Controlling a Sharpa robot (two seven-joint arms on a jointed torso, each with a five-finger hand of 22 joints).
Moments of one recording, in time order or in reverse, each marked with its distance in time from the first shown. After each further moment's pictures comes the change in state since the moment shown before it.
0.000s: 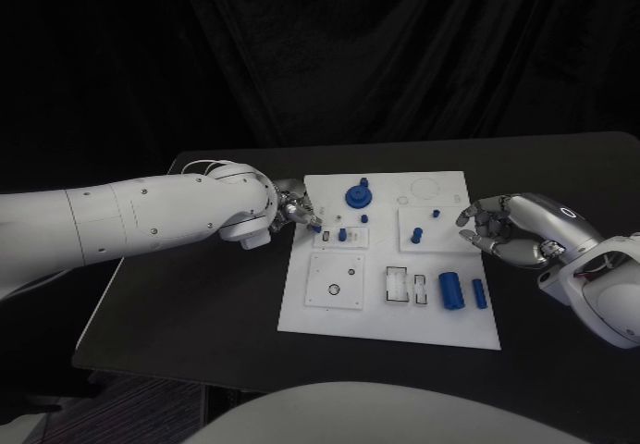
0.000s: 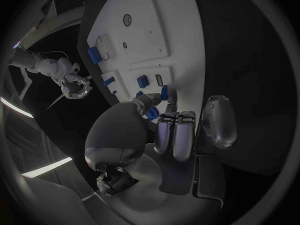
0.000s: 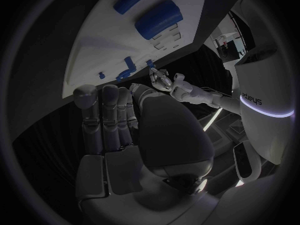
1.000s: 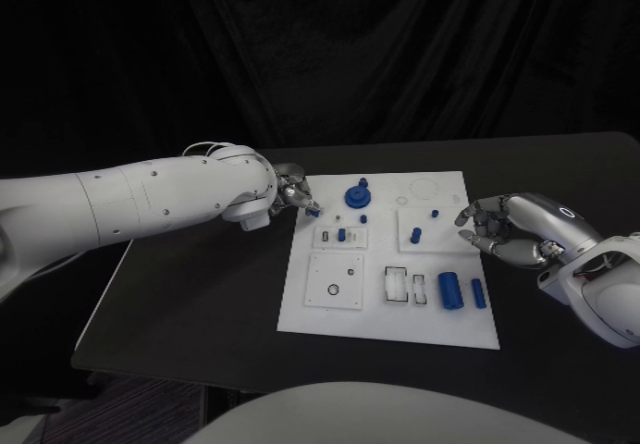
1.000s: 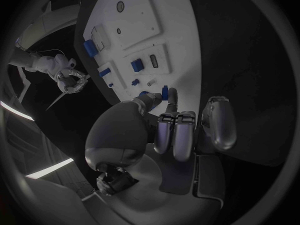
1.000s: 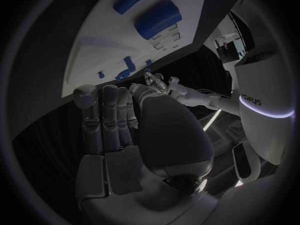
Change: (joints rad) left arm 0.035 0.051 0.000 -0.113 0.000 0.044 0.038; left_hand 0.027 0.002 -0.007 0.001 0.002 -0.007 0.000 -0.002 -0.008 0.003 0.003 0.000 0.000 -0.004 0.004 0.000 0.000 0.000 0.009 0.009 0.024 0.000; right arm 0.000 -0.001 0.000 0.002 -0.008 0.000 0.001; right_hand 0.000 0.000 0.000 0.000 0.000 0.000 0.000 0.000 0.001 0.000 0.000 0.000 0.001 0.000 0.000 0.004 0.002 0.000 0.000 0.000 0.000 0.000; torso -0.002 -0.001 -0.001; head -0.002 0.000
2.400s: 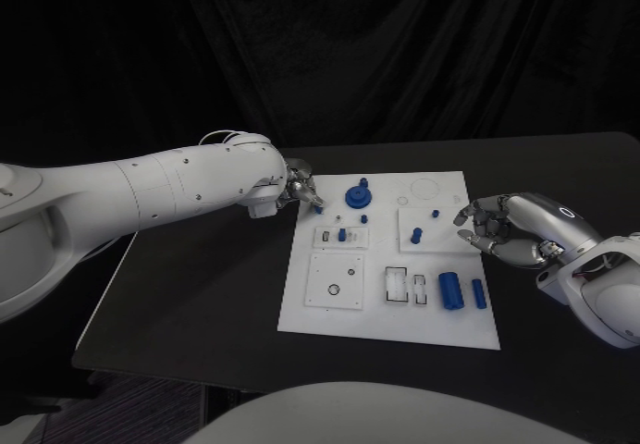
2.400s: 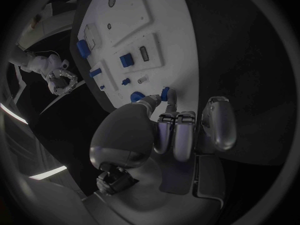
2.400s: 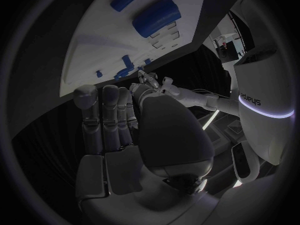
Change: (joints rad) left arm 0.002 0.146 0.001 -0.232 0.000 0.154 0.022; left_hand 0.087 0.079 -0.220 0.102 -0.076 -0.050 0.004 0.010 -0.033 0.000 0.007 0.000 0.000 0.000 0.000 0.000 0.000 0.000 0.000 0.000 0.004 0.000; right arm 0.000 0.003 0.000 0.003 0.000 -0.007 0.006; right_hand -0.001 -0.001 -0.003 -0.003 -0.004 -0.009 0.002 0.000 0.002 0.000 0.000 0.000 0.001 0.003 -0.003 0.000 0.001 0.000 0.000 0.000 0.005 0.000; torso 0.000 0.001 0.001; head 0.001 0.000
